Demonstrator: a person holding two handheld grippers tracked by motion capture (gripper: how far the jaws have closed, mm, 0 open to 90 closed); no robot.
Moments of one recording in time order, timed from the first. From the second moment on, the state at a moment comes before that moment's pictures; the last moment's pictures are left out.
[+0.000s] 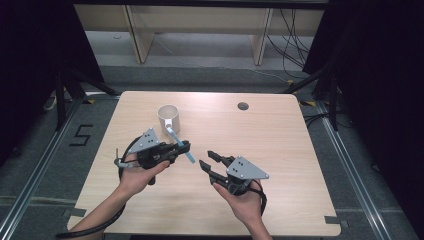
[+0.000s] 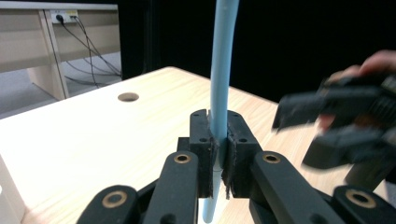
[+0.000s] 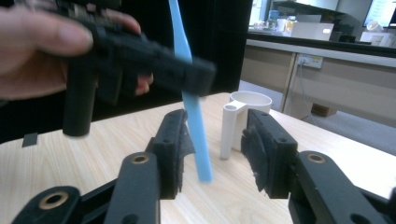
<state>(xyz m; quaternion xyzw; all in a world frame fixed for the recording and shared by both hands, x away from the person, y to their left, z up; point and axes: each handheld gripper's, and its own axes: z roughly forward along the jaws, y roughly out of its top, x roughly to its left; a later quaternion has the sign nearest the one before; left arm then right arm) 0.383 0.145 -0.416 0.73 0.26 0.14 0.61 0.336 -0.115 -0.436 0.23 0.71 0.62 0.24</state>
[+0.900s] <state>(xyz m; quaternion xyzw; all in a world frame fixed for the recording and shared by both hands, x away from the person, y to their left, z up) 0.389 0.151 -0.423 0.73 0.27 0.21 0.59 0.345 -0.108 -0.418 0.24 0.71 0.62 0.24</state>
